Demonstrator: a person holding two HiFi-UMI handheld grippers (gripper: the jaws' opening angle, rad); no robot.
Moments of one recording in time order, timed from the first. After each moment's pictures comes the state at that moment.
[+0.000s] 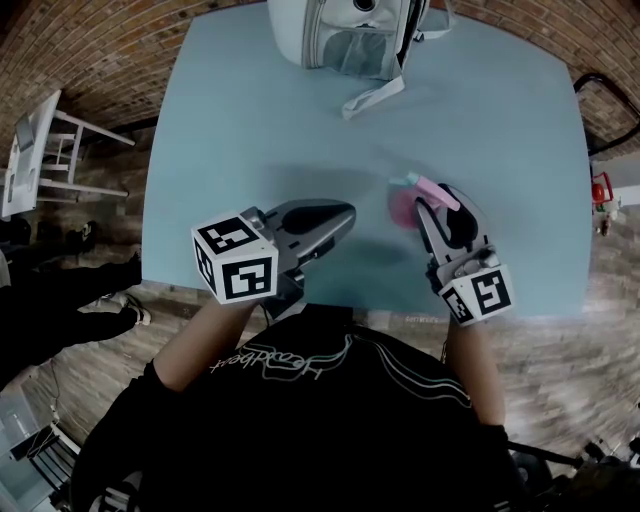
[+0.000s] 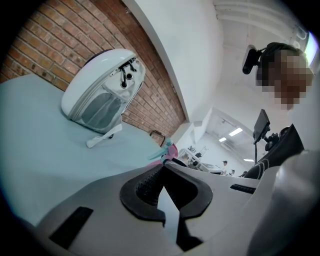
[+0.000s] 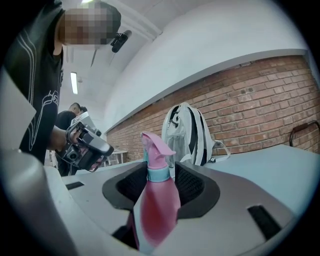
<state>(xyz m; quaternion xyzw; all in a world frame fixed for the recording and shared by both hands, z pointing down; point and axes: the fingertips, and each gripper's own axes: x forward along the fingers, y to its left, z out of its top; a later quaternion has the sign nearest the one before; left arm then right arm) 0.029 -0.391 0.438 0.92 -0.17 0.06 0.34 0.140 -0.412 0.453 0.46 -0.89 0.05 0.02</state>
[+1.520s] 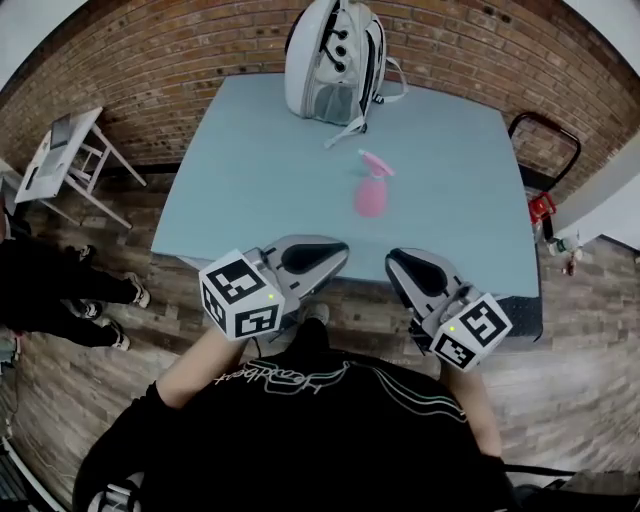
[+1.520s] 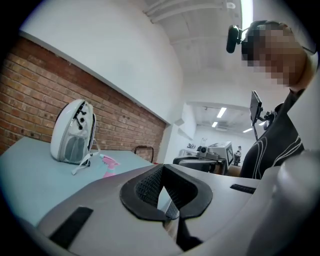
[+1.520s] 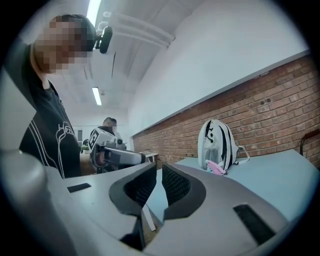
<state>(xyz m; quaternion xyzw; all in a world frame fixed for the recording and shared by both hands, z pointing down) 0.063 -0.168 0.316 0.97 -0.19 0.04 0.13 0.125 -0.160 0.316 0.34 -0.94 0.06 0.01</state>
